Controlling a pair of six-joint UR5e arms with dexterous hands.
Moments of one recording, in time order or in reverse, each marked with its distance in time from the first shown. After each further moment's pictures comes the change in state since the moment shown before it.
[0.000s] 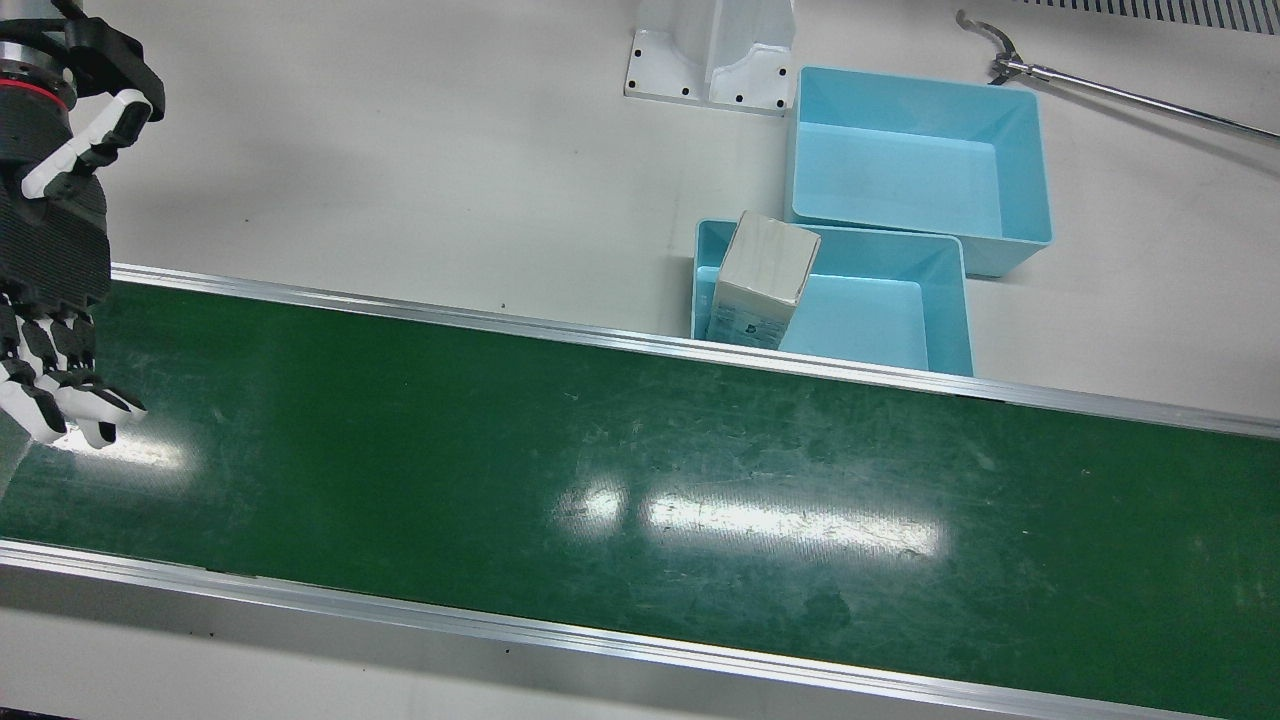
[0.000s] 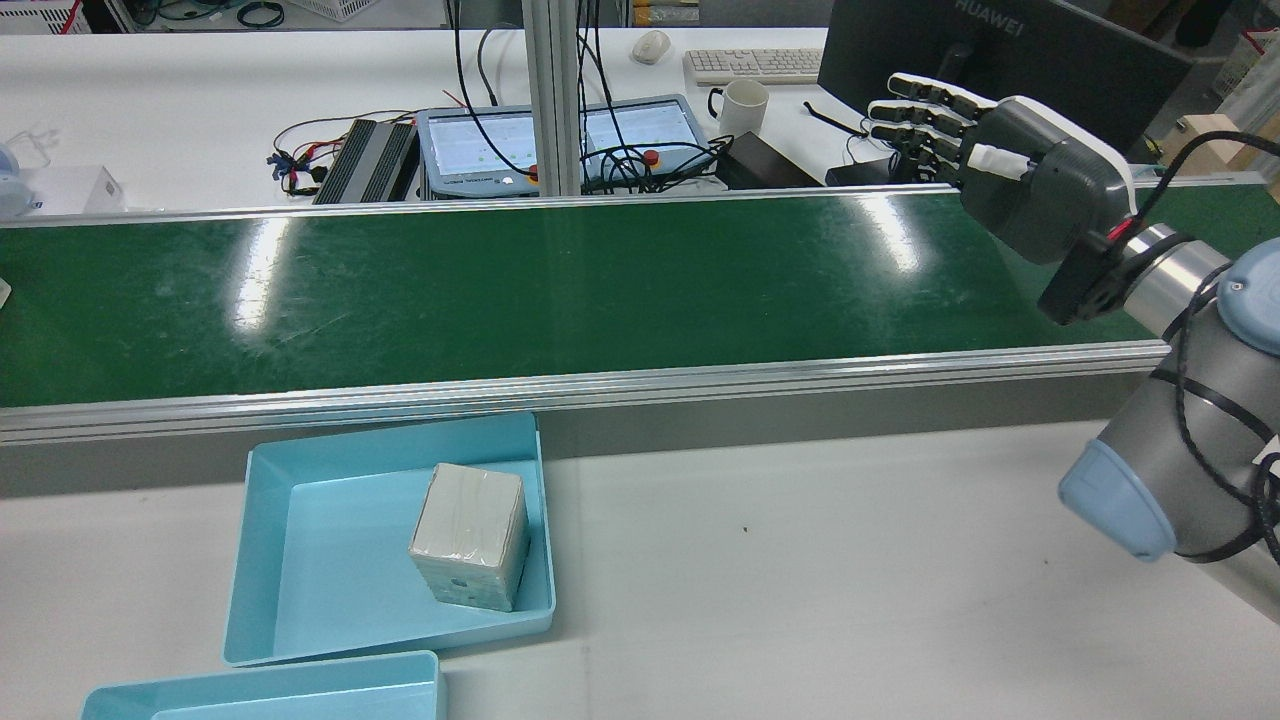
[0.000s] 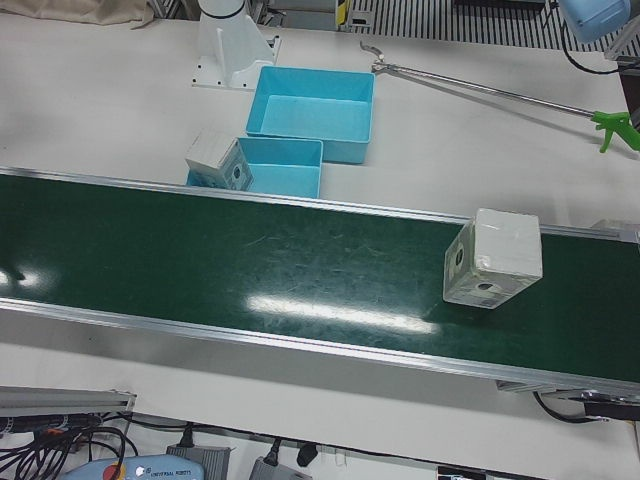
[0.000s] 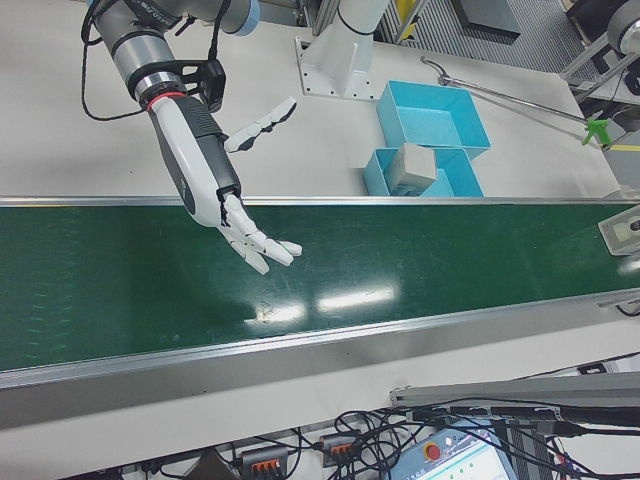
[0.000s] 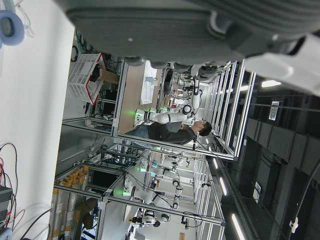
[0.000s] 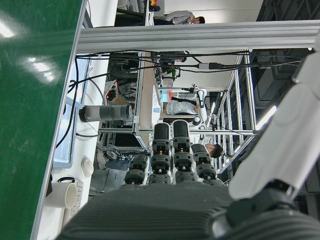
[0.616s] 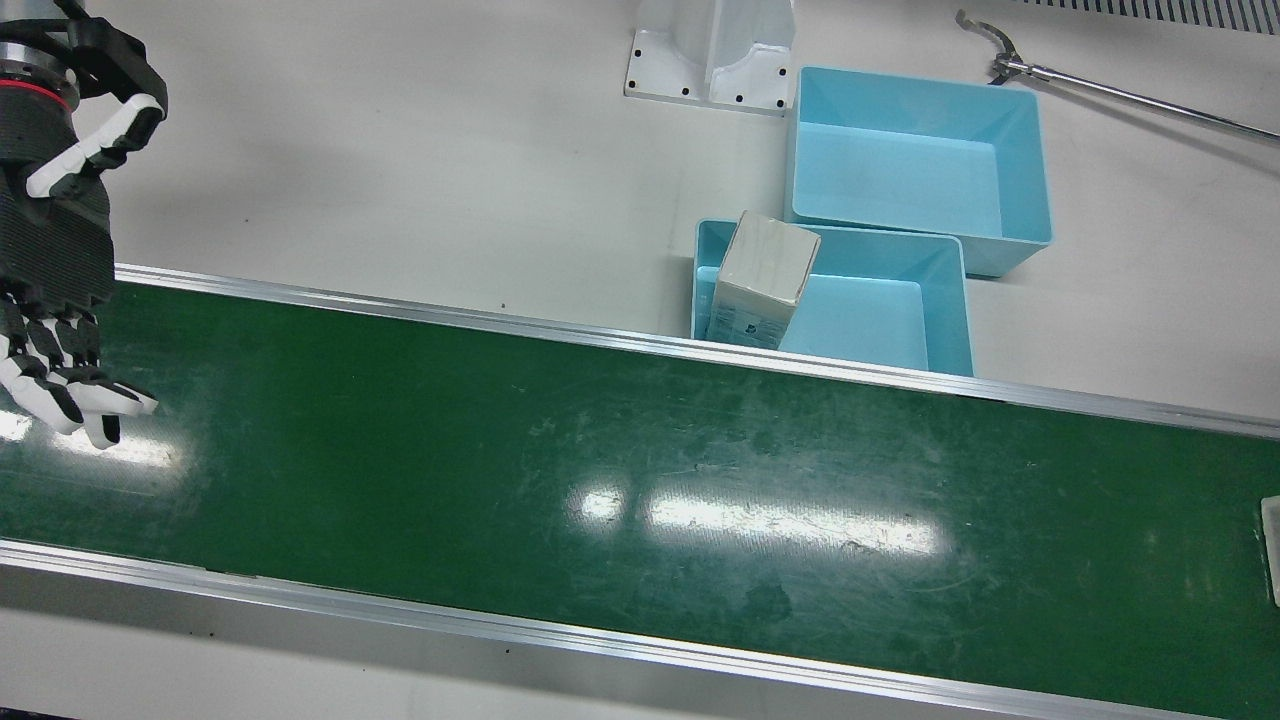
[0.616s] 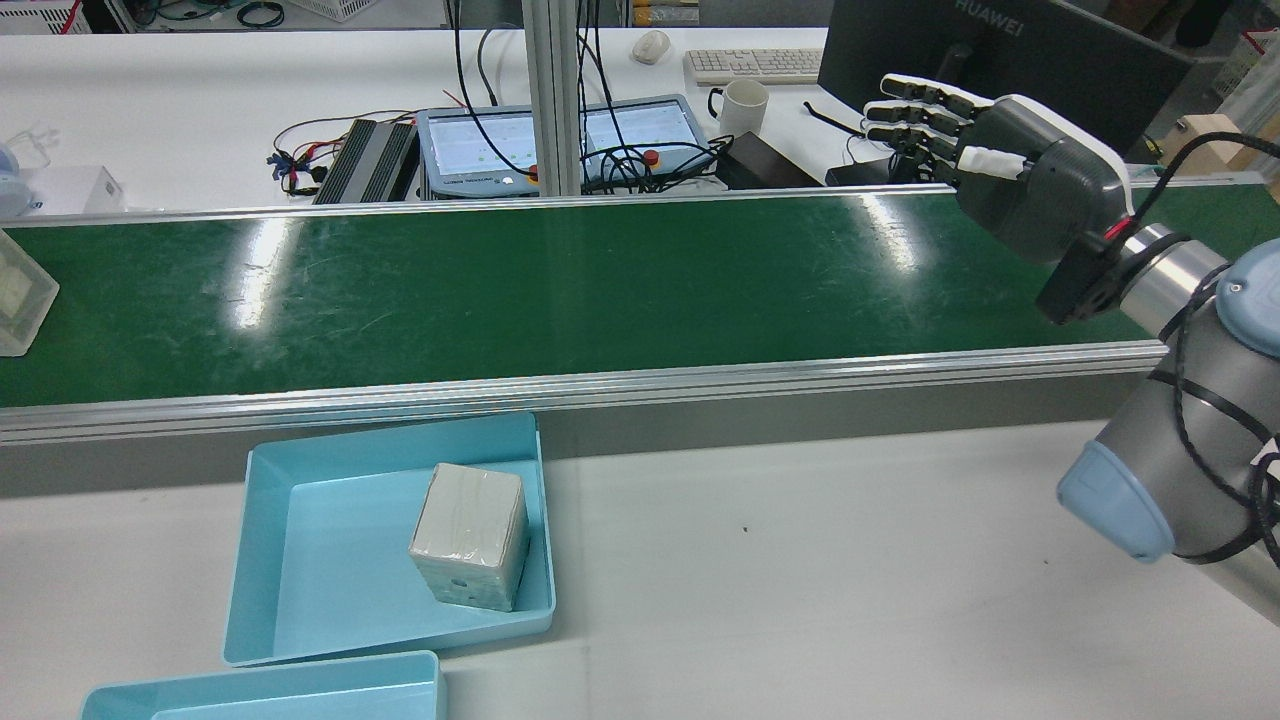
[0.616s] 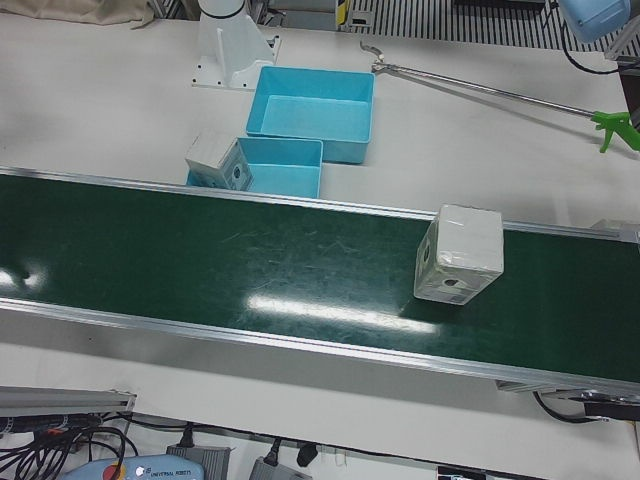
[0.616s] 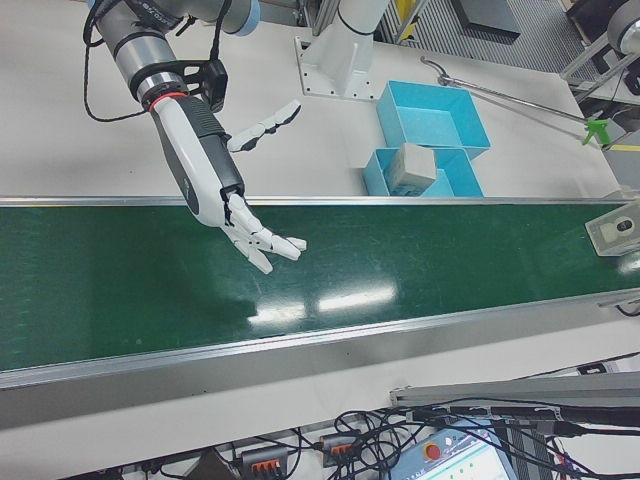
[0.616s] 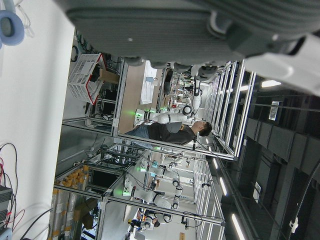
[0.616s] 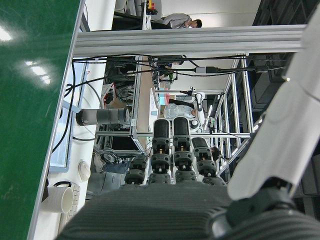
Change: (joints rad) left arm 0.000 0.000 0.000 0.000 0.000 0.000; right arm -0.003 0.001 0.000 0.015 0.001 -0.001
